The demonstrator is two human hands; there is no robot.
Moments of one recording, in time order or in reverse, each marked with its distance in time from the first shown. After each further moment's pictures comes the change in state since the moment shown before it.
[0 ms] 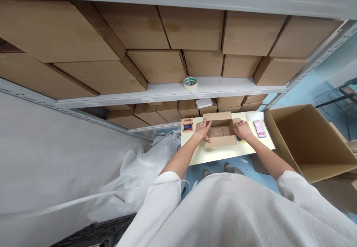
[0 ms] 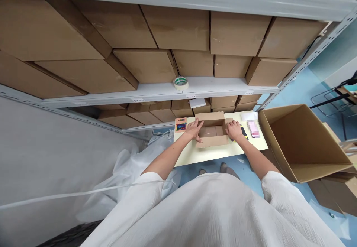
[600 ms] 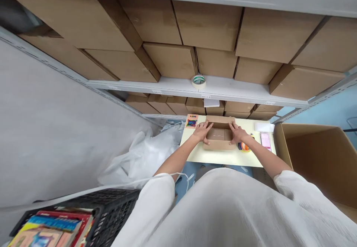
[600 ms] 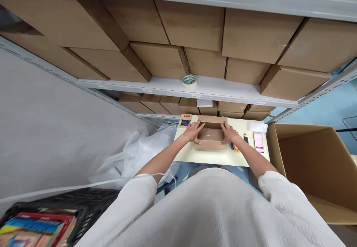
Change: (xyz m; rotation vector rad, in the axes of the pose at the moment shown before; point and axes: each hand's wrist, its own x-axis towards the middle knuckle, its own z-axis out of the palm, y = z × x) left_hand -0.005 -0.001 0.003 0.135 -0.049 -0.072; right_hand 0.081 0.005 0.007 -0.121 -0.526 -0.125
